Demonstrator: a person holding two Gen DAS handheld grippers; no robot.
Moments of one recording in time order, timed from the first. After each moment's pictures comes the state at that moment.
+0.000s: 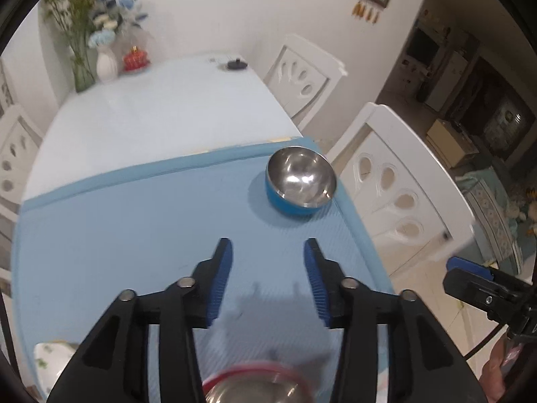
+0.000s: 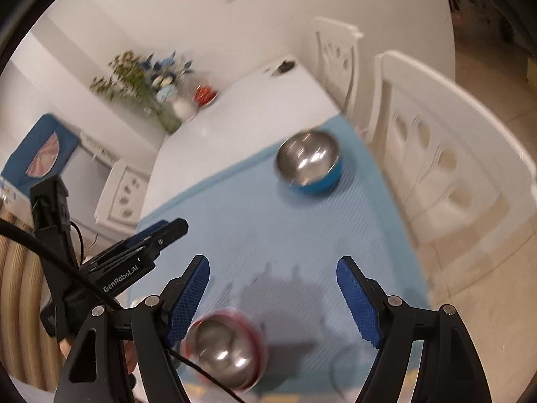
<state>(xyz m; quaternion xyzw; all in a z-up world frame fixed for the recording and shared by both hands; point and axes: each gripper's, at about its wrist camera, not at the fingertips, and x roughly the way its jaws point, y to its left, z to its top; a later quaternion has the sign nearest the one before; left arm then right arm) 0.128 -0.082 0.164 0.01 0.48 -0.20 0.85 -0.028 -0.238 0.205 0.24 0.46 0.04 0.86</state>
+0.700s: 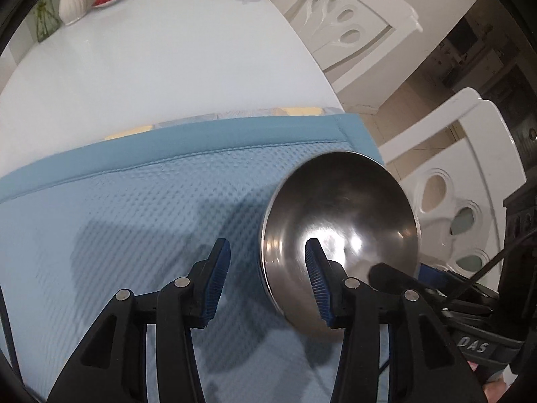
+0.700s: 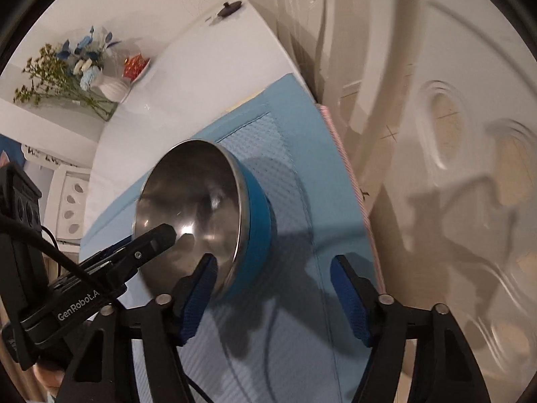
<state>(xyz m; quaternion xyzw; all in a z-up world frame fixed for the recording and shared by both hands) 0.273 -0.162 0.032 -0.02 0.59 -0.17 0.79 0.171 -0.313 0.042 0.26 0.57 0.04 0.78</state>
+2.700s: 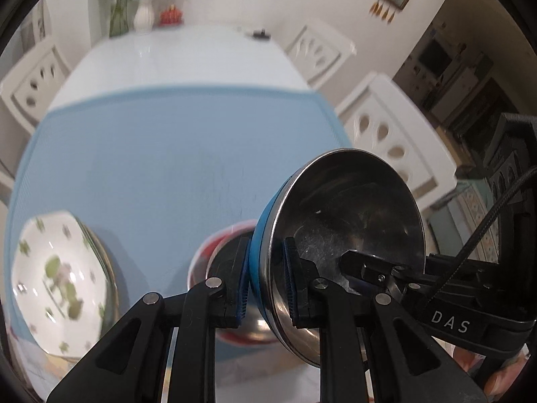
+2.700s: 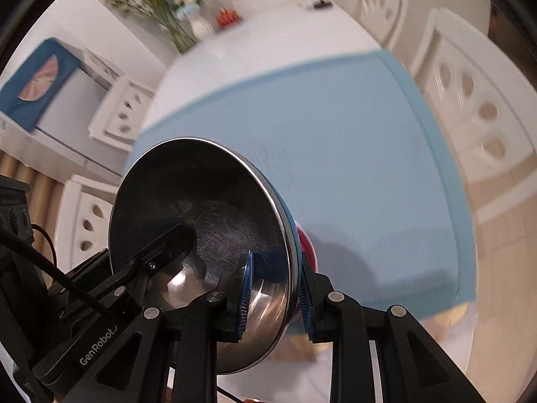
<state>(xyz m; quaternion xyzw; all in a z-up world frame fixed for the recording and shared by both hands) -0.009 0.007 0.132 -0.05 0.52 -0.19 0.83 -0.072 -0.126 0.157 0.16 0.57 0.08 0.80</state>
